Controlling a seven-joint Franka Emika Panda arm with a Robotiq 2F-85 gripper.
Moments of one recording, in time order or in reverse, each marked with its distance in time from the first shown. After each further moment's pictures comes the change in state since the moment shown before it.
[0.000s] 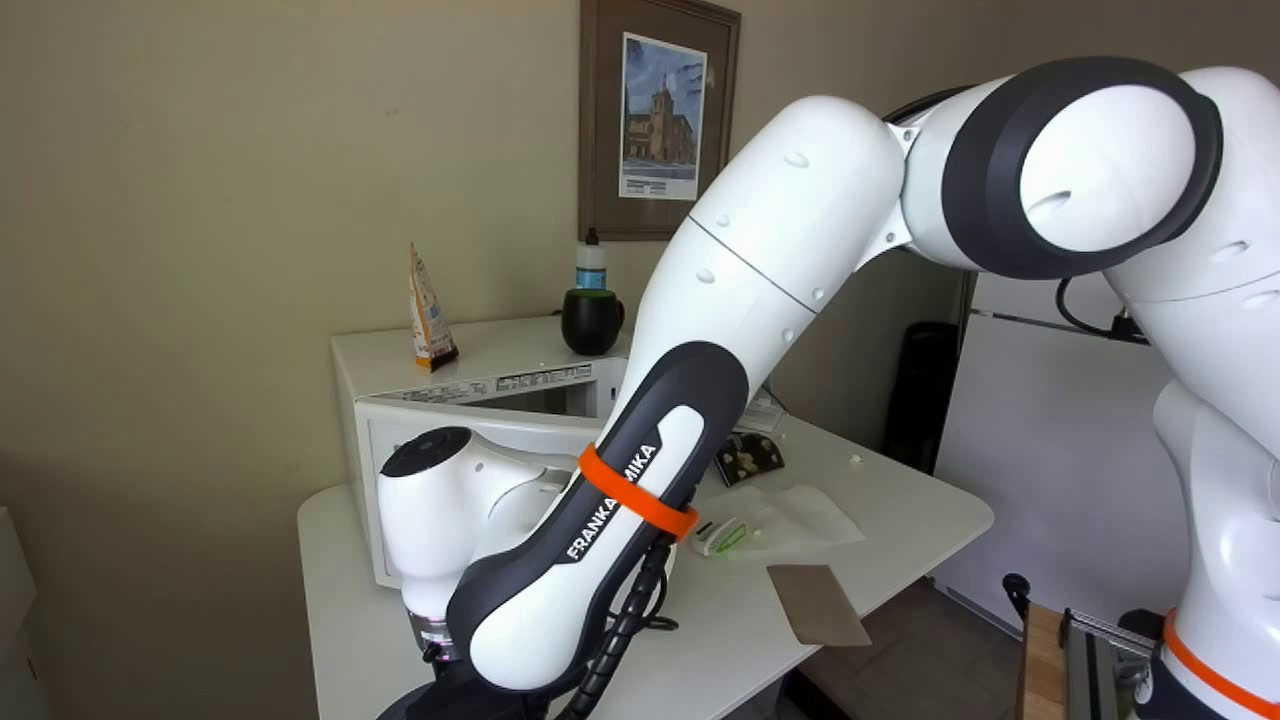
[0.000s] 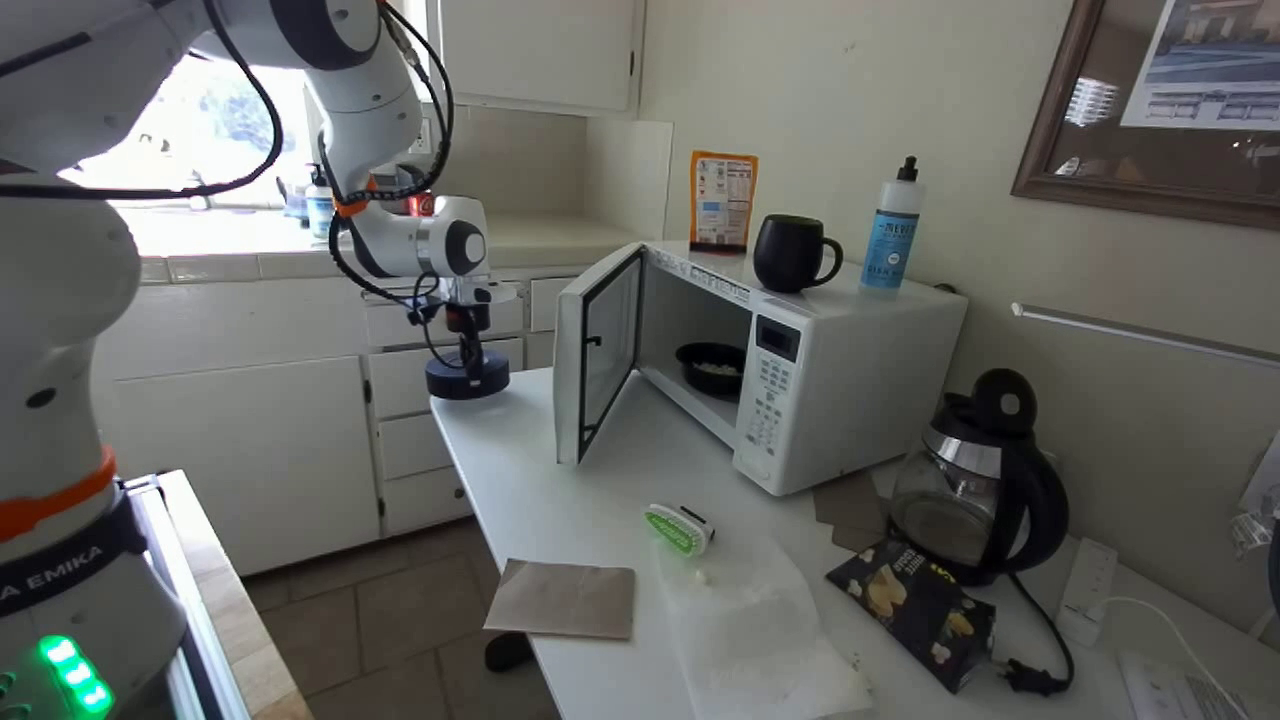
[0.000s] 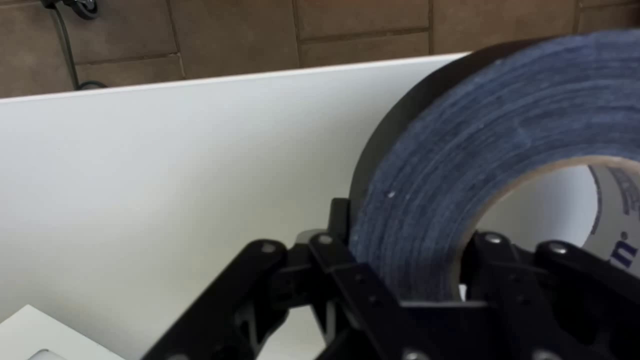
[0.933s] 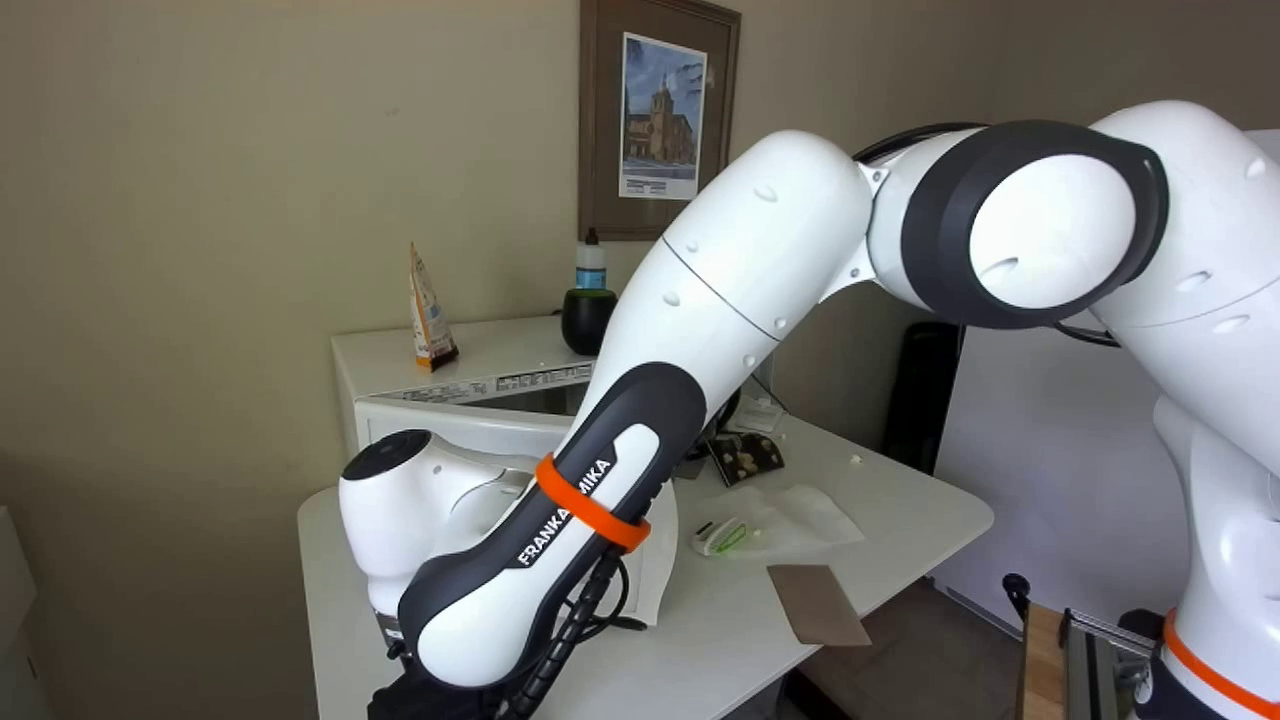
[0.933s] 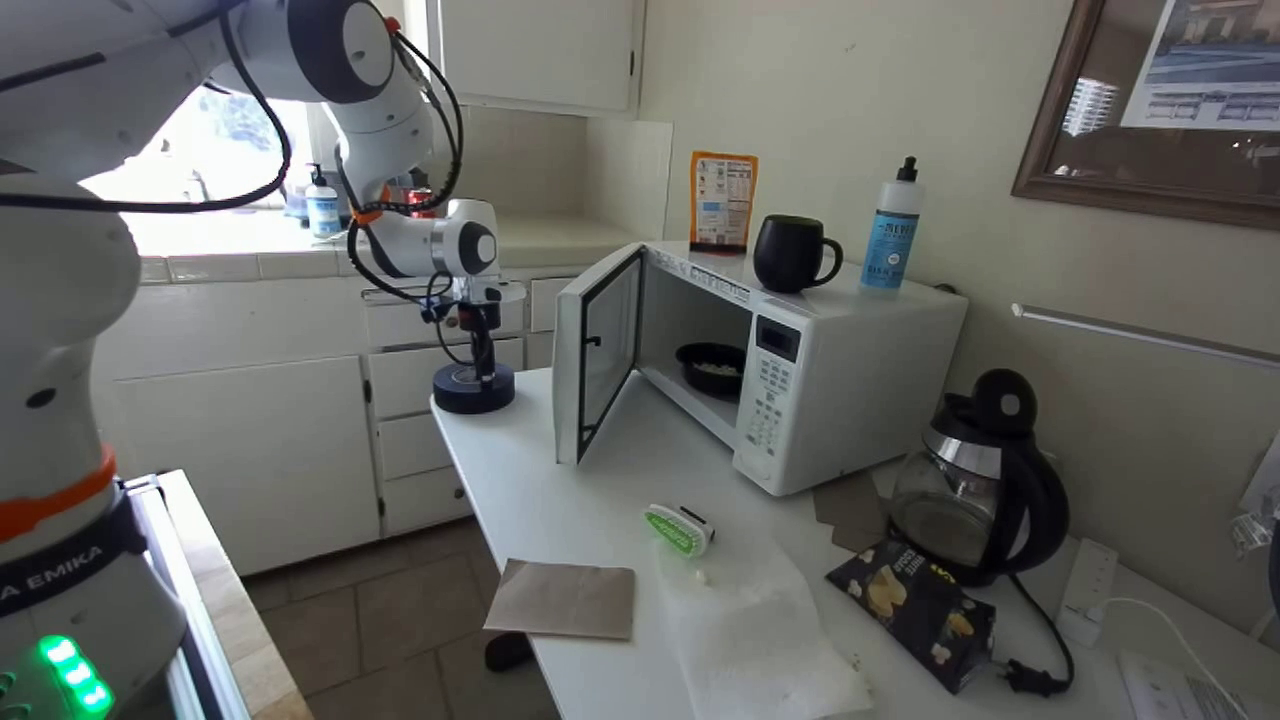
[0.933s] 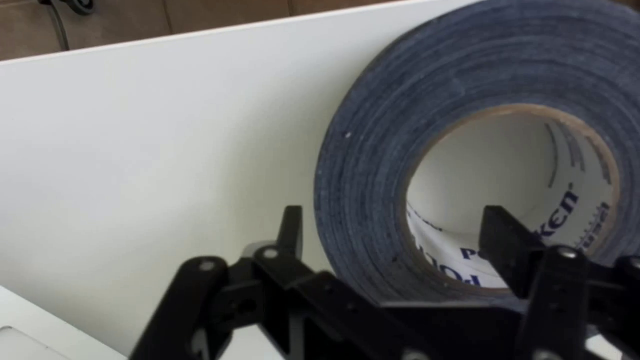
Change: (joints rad) arm -0.003 0.093 -0.004 0.165 0.000 -0.086 0.015
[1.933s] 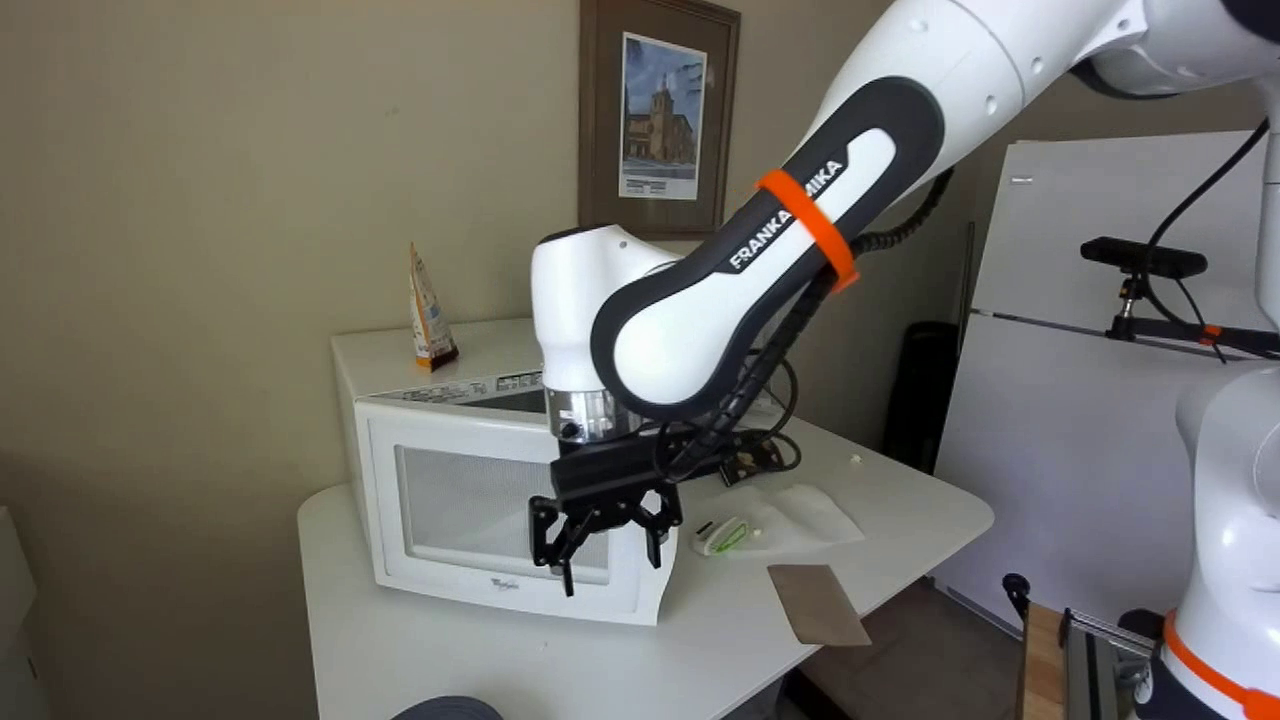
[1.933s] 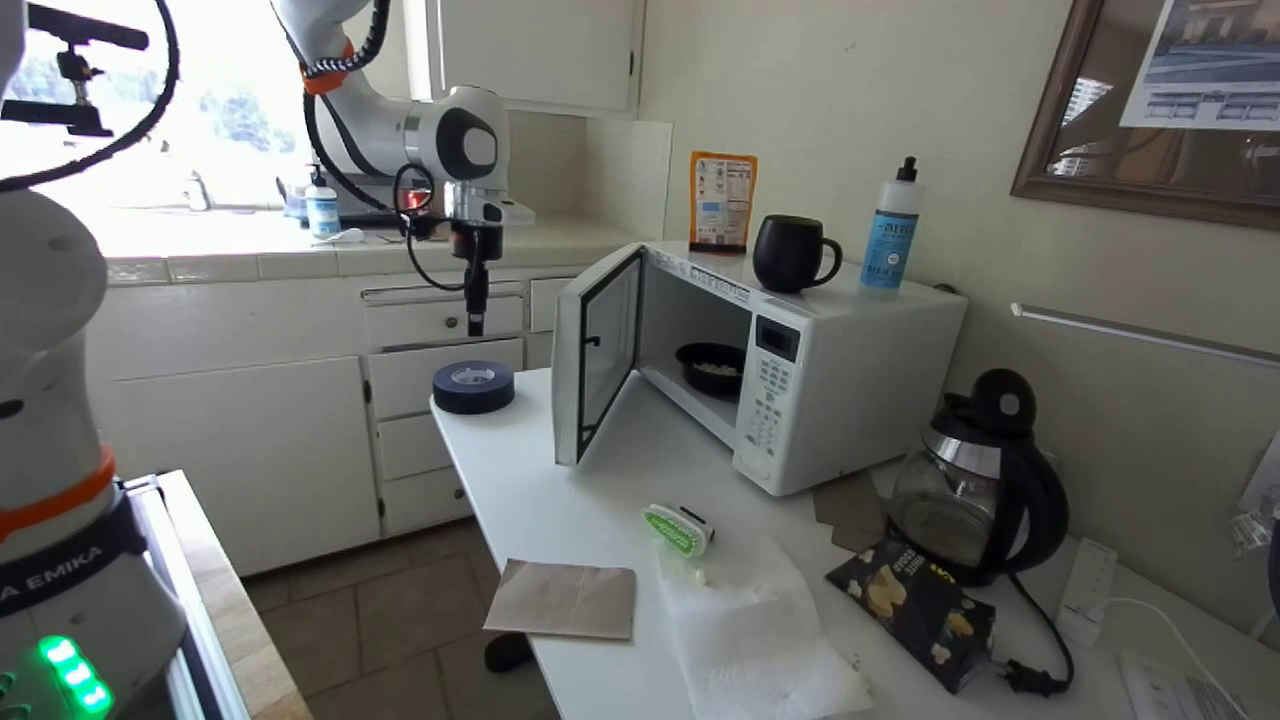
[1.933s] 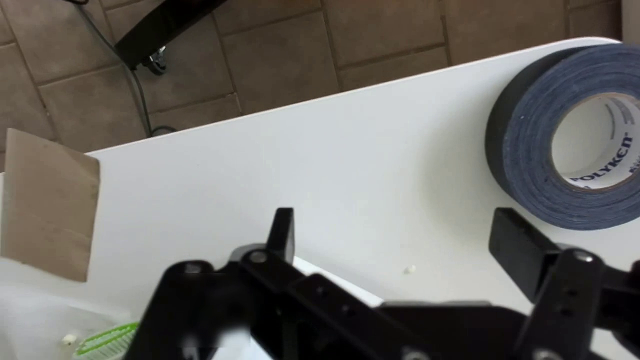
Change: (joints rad) arm -0.217 -0.649 0.086 -0.574 0.082 -0.066 -0.103
